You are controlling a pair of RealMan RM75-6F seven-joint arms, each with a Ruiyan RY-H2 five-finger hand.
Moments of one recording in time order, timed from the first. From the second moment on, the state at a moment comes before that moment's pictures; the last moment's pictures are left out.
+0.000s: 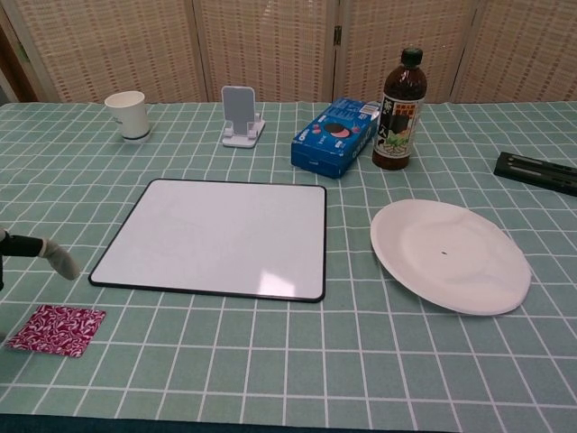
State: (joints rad) left arm -0.43 -1.15 0.07 -1.66 1.67 0.99 0.12; right arm 0.02 -0.99 0.08 -1.70 -1.50 1.55 -0.01
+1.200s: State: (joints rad) left arm -0.49 -1.24 0.06 -1.67 1.35 0.86 0.32; right arm 0.02 -0.99 0.07 -1.66 -1.50 1.53 0.03
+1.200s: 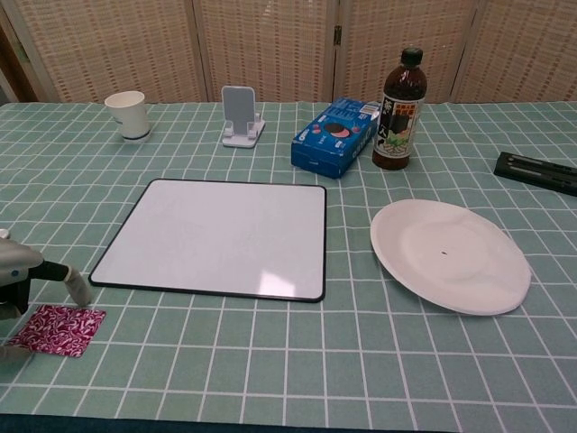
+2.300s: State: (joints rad) left arm -0.49 -1.26 0.07 -1.65 1.34 0.91 0.29; right arm 0.03 -0.98 0.07 -1.67 -1.50 1.53 0.03
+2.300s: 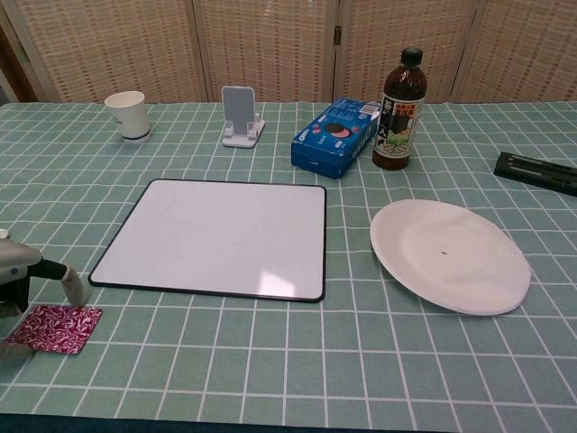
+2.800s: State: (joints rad) left arm -0.57 -1.25 -0.03 -1.65 1.35 0.91 0.26; right arm 0.03 -0.98 0.08 -1.68 -1.51 1.53 0.02
